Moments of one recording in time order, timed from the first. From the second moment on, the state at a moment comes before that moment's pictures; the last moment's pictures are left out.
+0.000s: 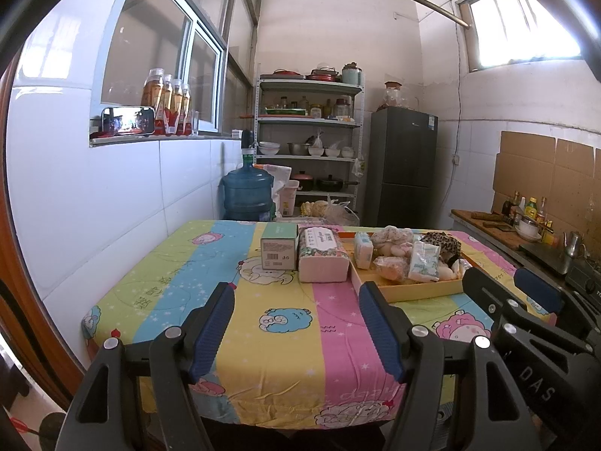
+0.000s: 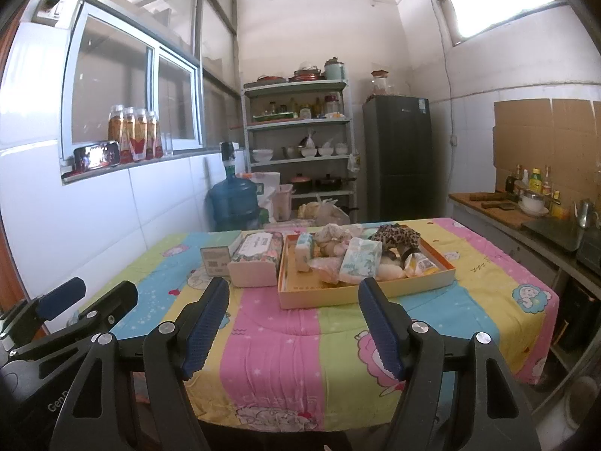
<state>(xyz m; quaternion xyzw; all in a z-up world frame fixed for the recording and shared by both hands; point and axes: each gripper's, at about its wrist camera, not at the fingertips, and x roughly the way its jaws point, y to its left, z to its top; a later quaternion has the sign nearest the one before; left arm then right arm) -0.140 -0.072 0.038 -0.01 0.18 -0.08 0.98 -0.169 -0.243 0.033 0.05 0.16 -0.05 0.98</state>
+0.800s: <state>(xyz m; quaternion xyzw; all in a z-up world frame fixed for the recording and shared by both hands) -0.140 -0.073 0.035 0.00 0.18 -0.08 0.98 -0.171 -0.243 0.036 0.05 0.16 -0.05 0.98</state>
